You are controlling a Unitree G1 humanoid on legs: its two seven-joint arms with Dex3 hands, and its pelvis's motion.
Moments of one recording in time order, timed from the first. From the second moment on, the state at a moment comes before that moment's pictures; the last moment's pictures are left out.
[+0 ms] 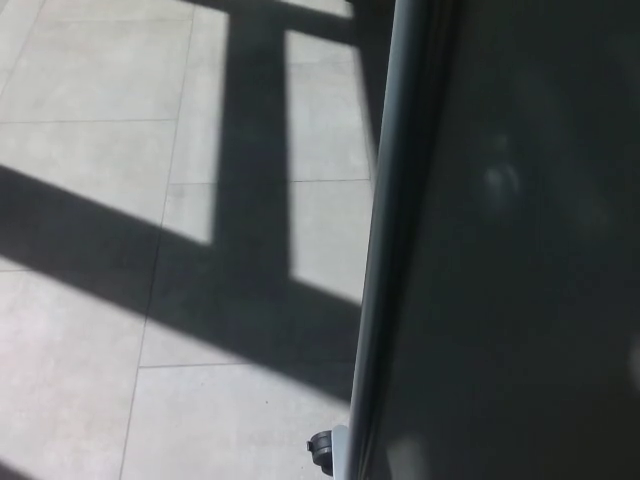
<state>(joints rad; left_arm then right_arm) 0.03 0.23 0.21 1.03 -0.11 -0.10 -0.43 -0.09 -0.19 0.01 1.16 -0.19 -0.32 -0.05</state>
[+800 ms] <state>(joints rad) -0.04 0.22 0.16 0.46 -0.20 -0.04 -0.58 -0.09 -0.19 0.02 1.27 -0.20 -0.54 -0.13</state>
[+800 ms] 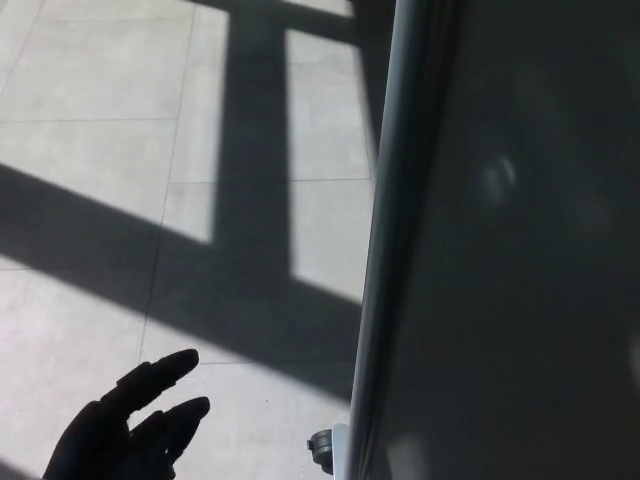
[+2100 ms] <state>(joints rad) -0.45 0.22 -0.14 0.35 -0.17 0.20 -0.58 -0.06 -0.19 0.03 1.29 -0.20 -0.58 -0.14</state>
